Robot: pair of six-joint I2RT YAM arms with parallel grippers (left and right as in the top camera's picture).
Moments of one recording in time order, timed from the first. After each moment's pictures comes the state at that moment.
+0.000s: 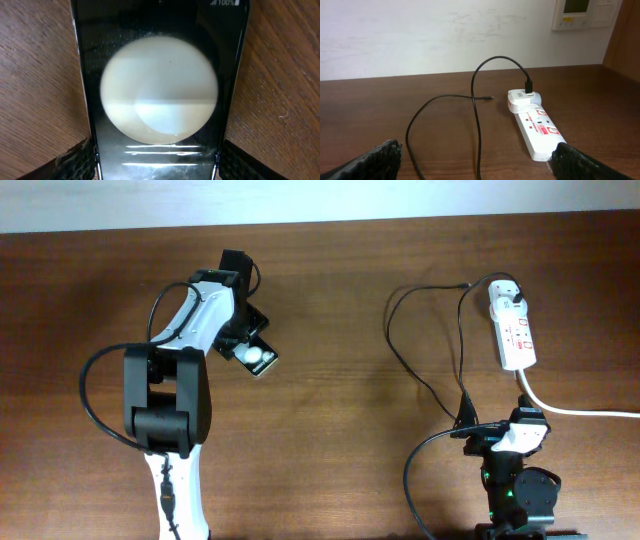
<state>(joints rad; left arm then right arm) -0.16 2.28 1.76 -0.96 -0.06 -0.91 -0.04 0.01 0.01 -0.07 0.05 0.05</state>
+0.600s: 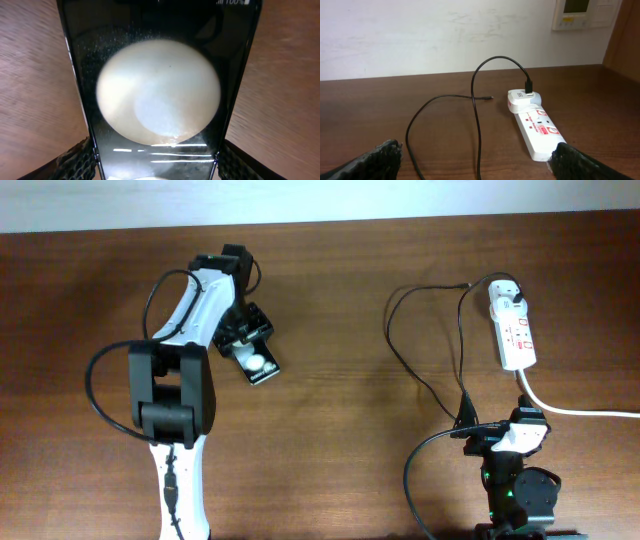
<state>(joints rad) -0.16 2.35 1.95 -1.23 0.05 -0.67 -0.04 0.01 0.01 -0.07 0.05 0.05</state>
